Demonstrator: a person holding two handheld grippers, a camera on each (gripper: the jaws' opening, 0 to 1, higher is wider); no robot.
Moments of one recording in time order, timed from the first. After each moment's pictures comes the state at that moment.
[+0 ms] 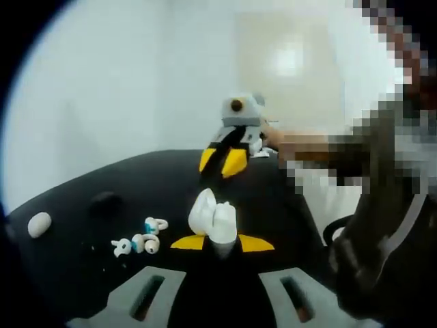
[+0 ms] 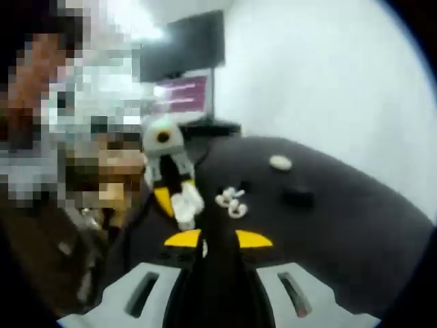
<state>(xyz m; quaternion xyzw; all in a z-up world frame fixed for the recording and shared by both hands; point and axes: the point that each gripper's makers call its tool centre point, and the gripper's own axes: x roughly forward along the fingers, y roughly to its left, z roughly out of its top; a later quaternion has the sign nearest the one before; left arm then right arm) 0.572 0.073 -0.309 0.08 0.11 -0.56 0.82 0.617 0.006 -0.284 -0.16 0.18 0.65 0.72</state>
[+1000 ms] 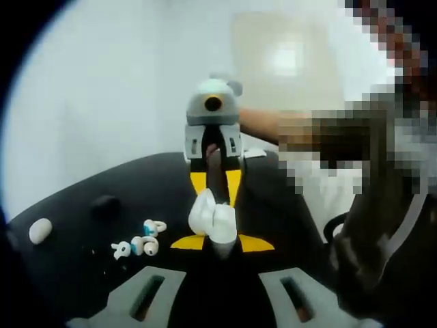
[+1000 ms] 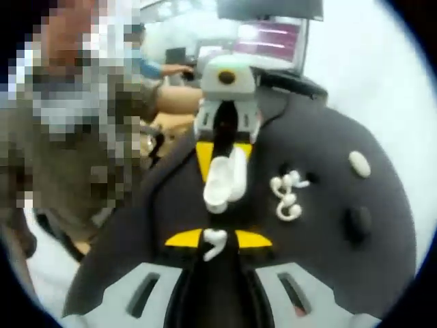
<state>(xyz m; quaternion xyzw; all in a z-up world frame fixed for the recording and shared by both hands) 0.568 0.073 -0.309 0.09 0.10 -0.56 0.82 0.574 0.031 -0.319 -0.34 0.19 0.78 0.49</state>
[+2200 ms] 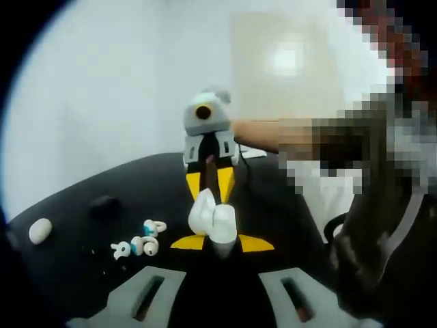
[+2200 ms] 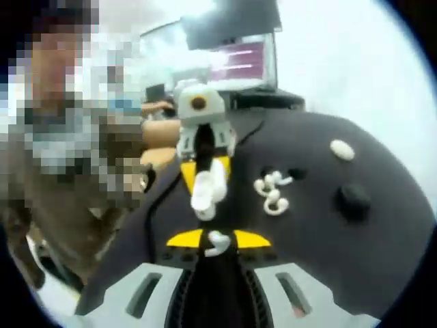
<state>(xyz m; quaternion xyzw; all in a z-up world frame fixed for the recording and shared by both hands) 0.570 0.075 -0.309 0.09 0.10 -0.56 0.82 0.598 0.035 -0.313 -0.20 0.21 0.77 0.56</state>
